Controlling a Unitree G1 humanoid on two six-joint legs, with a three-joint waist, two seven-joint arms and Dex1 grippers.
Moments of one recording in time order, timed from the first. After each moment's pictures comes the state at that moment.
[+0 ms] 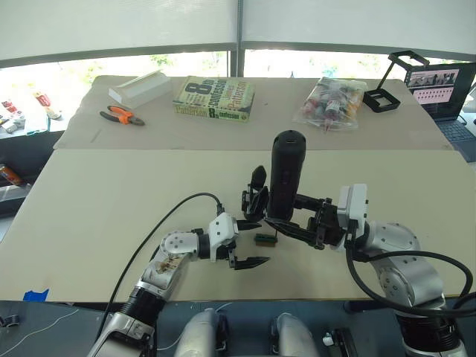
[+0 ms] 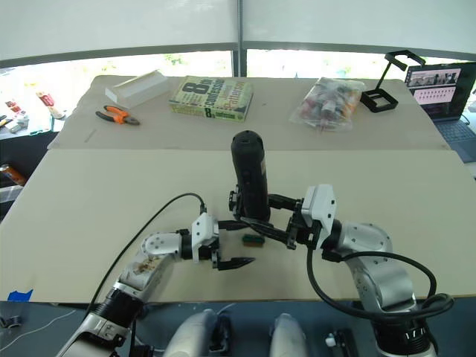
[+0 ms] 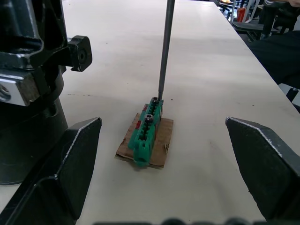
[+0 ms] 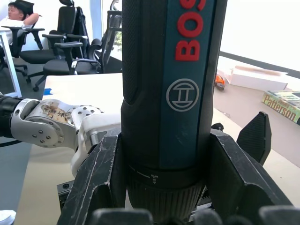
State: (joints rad) left arm -0.29 0.30 -0.30 0.14 -0.20 -0.02 -1.07; right arm -0.15 -0.52 0.00 -0.44 0.52 0.23 0.94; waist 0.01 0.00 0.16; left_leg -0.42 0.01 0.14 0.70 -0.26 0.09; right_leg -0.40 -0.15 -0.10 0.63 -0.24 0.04
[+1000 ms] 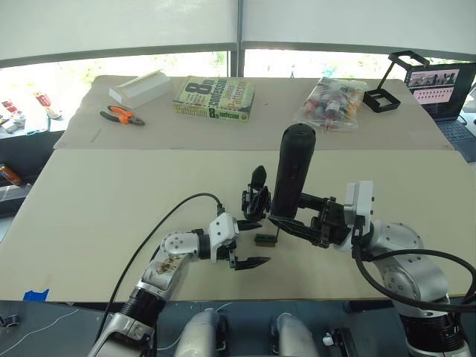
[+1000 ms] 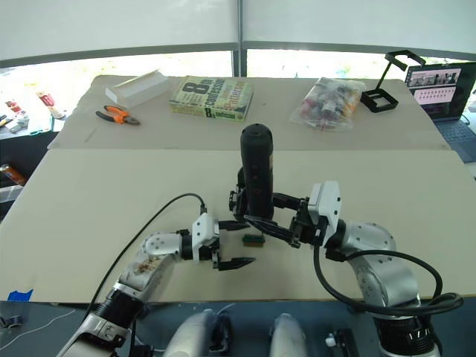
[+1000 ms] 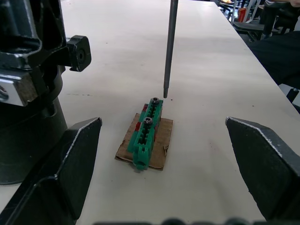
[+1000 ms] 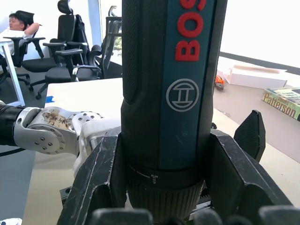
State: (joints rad) left arm -0.29 0.31 -0.30 0.13 -0.20 -0.02 -1.06; right arm -0.16 -0.53 -0.02 -0.44 0.57 0.25 0.93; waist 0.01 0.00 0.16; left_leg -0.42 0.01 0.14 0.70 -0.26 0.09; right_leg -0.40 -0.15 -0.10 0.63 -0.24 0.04
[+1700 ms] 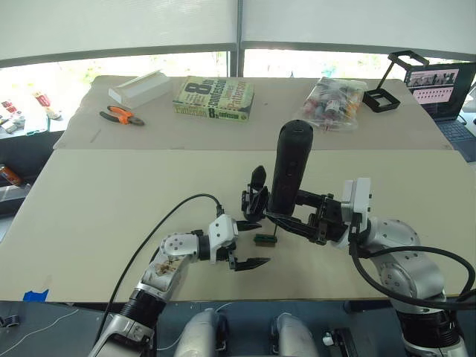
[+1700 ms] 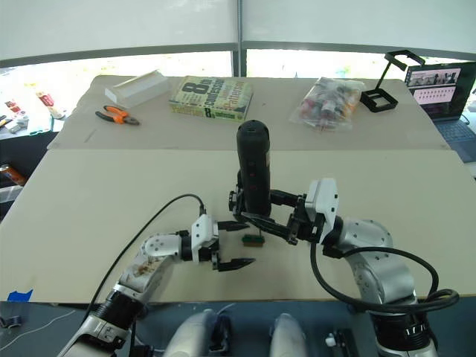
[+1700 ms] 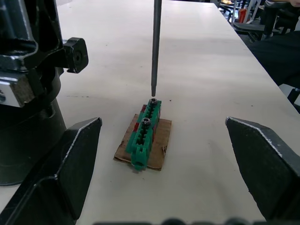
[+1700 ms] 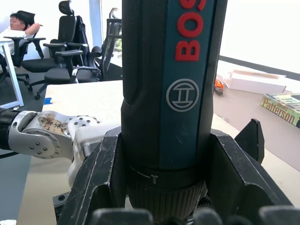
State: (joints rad) left arm -0.28 0.30 -0.30 0.14 -0.20 -0.04 -1.06; right arm -0.18 -0.52 -0.01 -0.43 0.56 0.25 0.93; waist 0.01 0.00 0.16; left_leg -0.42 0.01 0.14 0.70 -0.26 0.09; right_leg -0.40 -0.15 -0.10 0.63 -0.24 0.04
